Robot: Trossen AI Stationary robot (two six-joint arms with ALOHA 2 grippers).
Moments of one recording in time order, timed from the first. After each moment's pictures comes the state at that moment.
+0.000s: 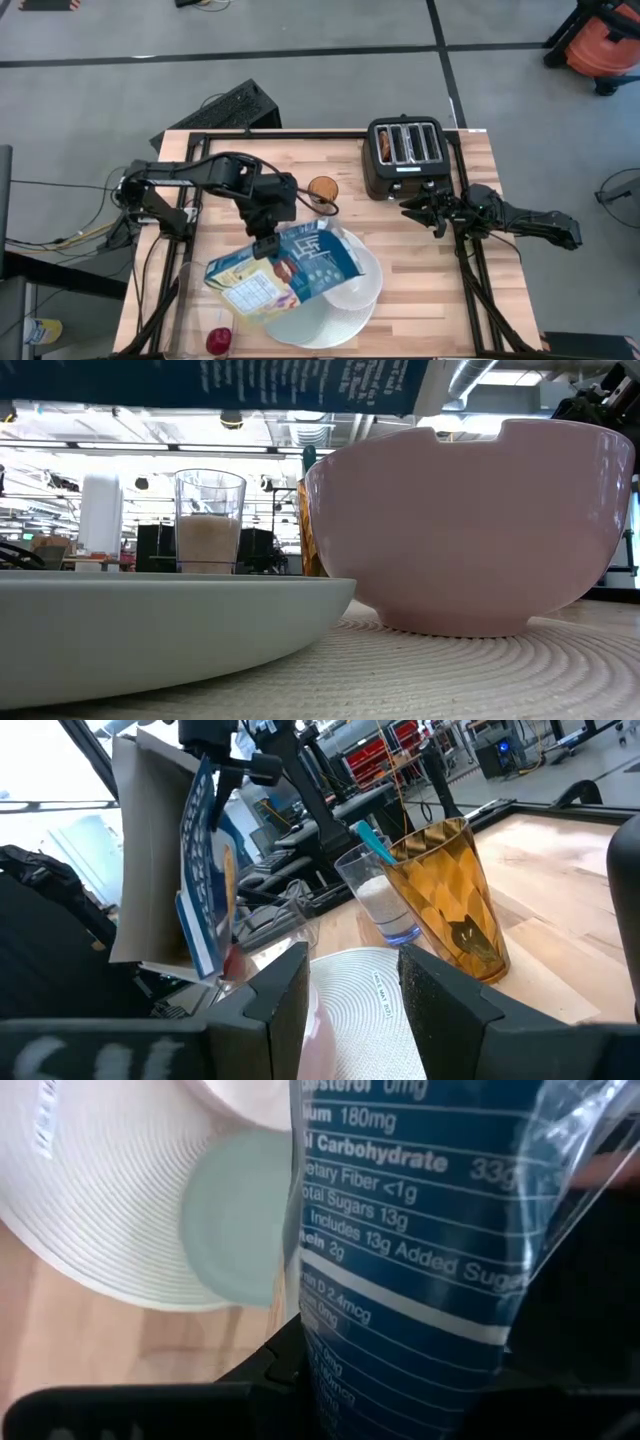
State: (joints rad) left arm -0.09 1.62 1.83 -1.37 0.56 -0.58; right arm -0.18 0.00 0.01 0.04 -0.18 0.52
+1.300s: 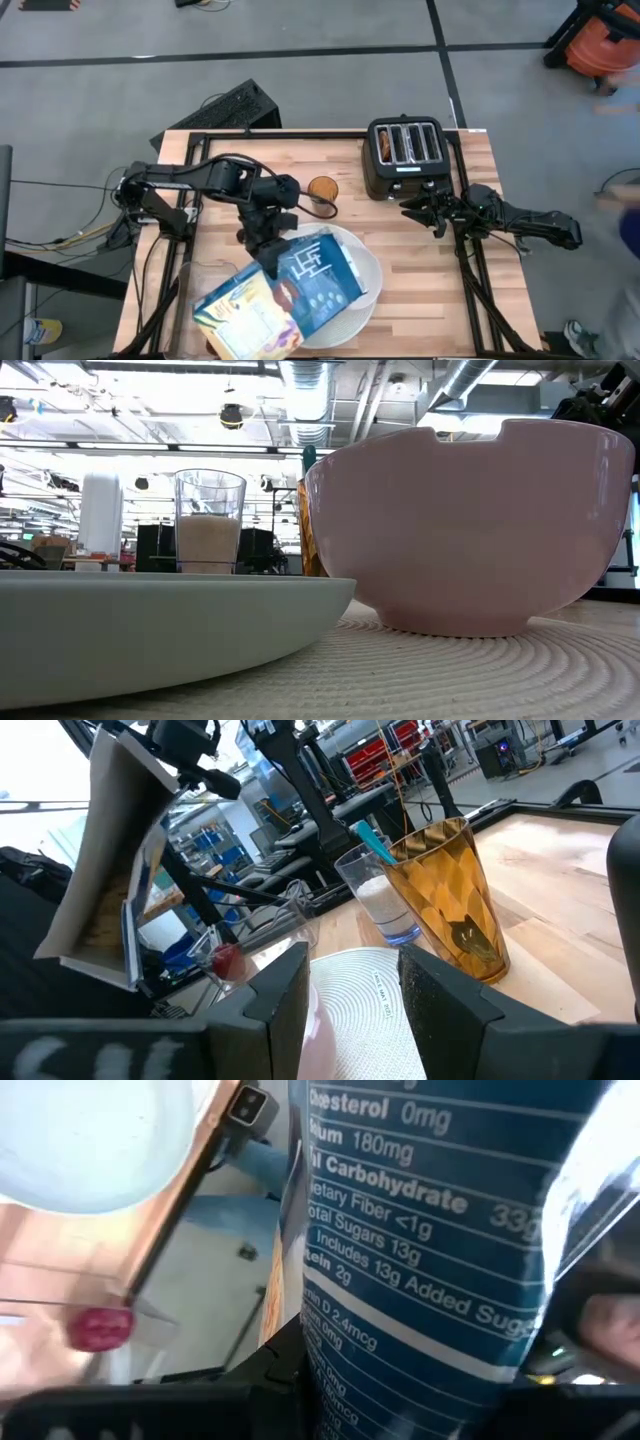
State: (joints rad) left arm -0.12 1.63 1.83 -1.17 0.87 -1.08; right arm -0.18 0.00 0.01 0.04 -0.18 0.52
